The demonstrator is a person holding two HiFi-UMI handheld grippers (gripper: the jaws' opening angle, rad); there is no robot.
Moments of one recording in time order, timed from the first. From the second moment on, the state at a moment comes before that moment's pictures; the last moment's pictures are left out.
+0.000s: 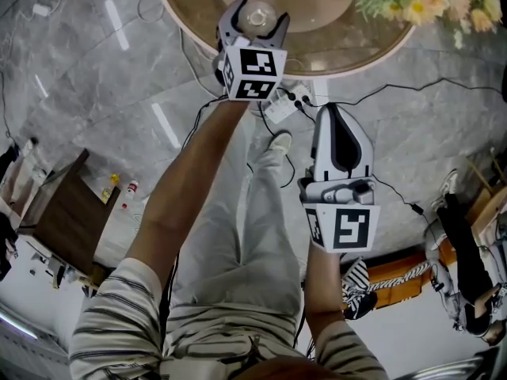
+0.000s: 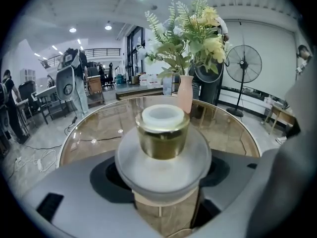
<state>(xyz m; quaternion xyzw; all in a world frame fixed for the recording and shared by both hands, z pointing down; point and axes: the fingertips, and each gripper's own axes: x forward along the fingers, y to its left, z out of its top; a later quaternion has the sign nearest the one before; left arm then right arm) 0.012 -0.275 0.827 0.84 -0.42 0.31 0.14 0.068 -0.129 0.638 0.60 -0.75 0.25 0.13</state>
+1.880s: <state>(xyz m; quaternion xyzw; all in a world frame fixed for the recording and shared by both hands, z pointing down) -0.029 -0.082 0.327 0.86 -0.47 0.19 0.11 0.060 -0.016 0.275 0.57 -0.81 0.13 0.05</state>
